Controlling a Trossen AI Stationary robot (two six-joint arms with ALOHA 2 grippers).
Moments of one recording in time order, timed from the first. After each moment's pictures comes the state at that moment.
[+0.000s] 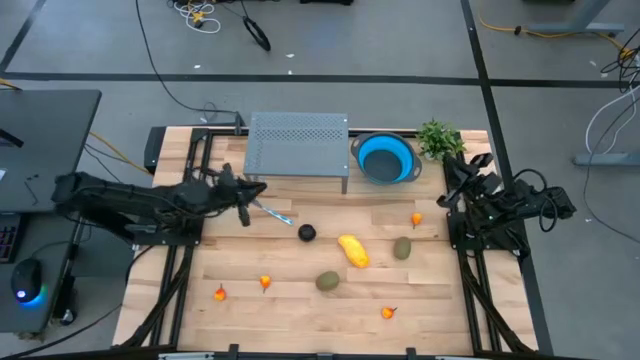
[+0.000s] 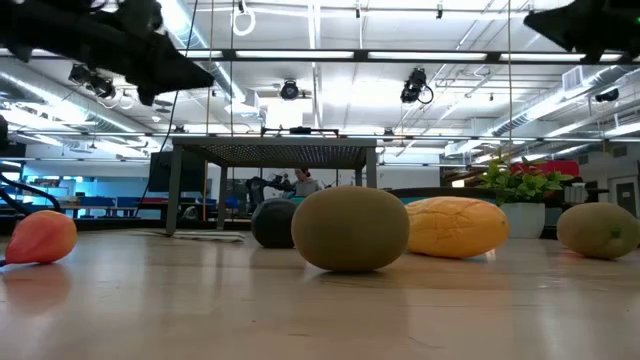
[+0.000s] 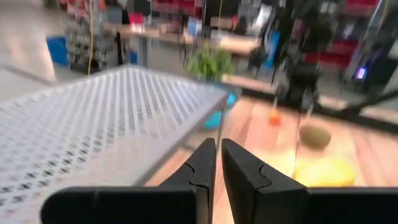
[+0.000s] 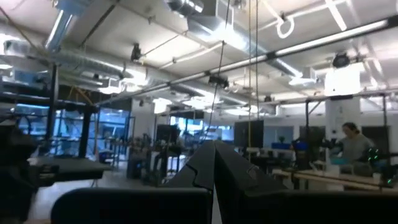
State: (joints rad) left arm -0.06 0.67 0.32 0.18 -0.50 -0.18; right arm 0.22 0.01 0.09 0.64 0.77 -0.62
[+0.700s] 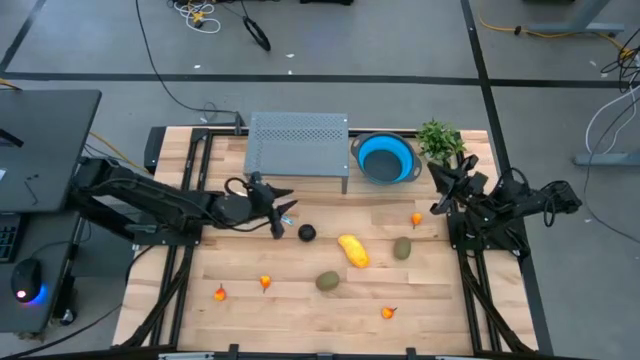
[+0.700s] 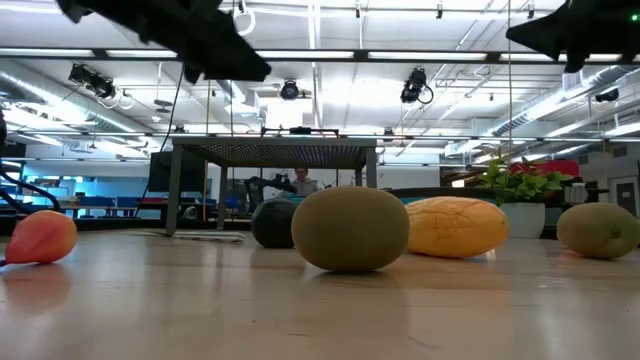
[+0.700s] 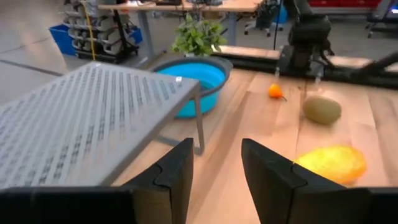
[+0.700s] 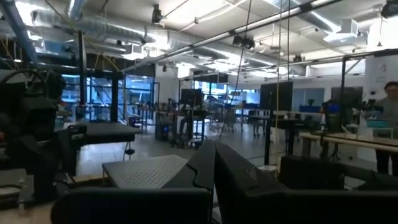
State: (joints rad) left arm -0.20 1.17 0.64 0.23 -0.66 -0.17; right arm 0.25 0.13 0.17 0.40 0.79 -0.38
